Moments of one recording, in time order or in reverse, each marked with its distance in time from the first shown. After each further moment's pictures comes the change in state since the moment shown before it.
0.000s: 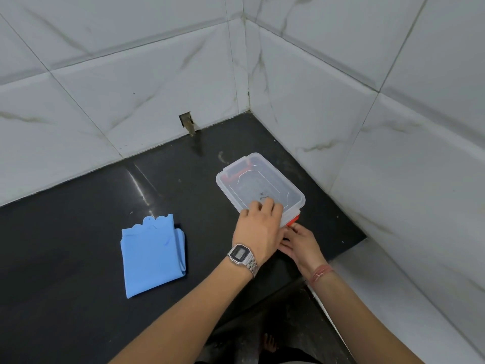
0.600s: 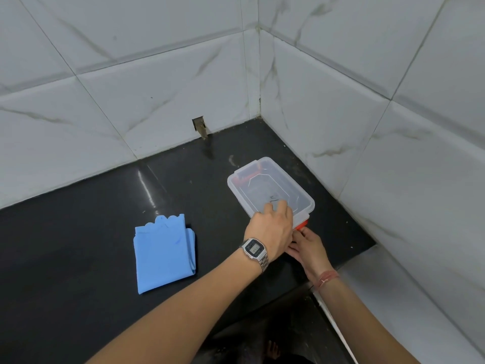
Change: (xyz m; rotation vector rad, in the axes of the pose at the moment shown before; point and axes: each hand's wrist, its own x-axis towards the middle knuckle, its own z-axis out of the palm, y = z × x) left_hand 0.003 0.001 -0.012 0.168 -0.017 0.075; right_hand 0.000 0.004 0.005 -0.048 0.046 -0.013
